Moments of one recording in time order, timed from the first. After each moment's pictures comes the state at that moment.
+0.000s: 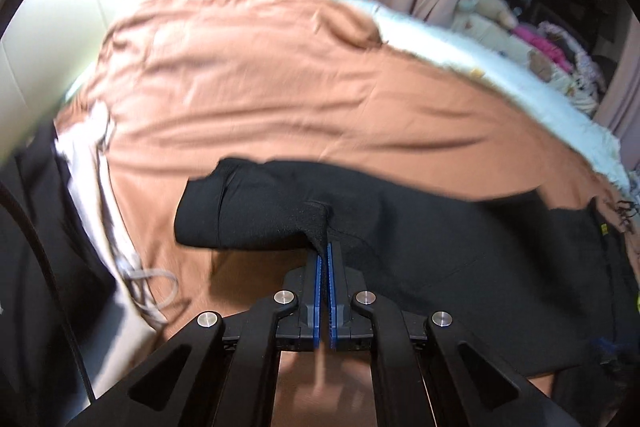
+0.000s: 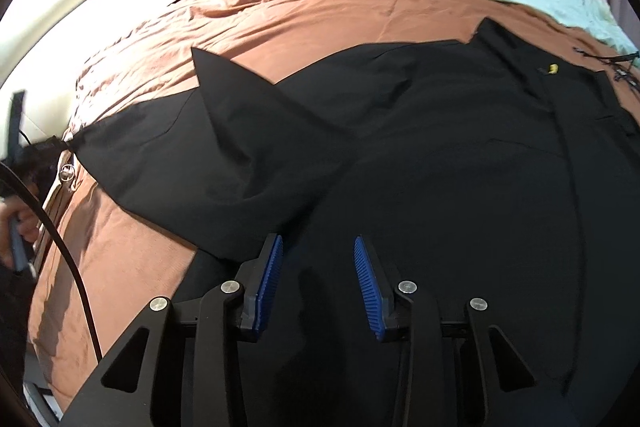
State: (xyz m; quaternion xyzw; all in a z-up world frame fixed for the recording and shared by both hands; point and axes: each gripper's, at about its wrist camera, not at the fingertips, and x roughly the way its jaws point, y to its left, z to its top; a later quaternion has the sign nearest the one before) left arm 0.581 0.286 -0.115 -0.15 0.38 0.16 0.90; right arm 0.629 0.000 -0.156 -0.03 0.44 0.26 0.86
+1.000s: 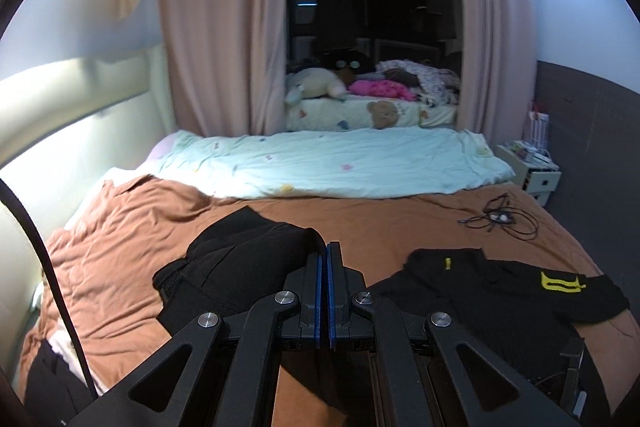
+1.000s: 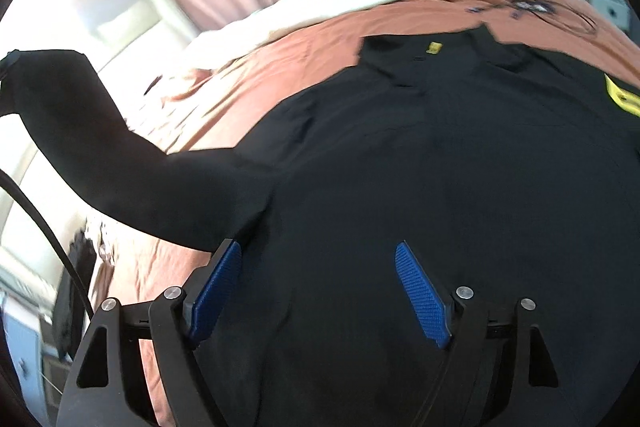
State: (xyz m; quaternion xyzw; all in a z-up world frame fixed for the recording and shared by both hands) left arm 0.588 0.007 0.143 0.01 0.25 -0.02 0.97; right arm 0.569 -0.162 -0.101 0.16 0.42 0.18 0.88
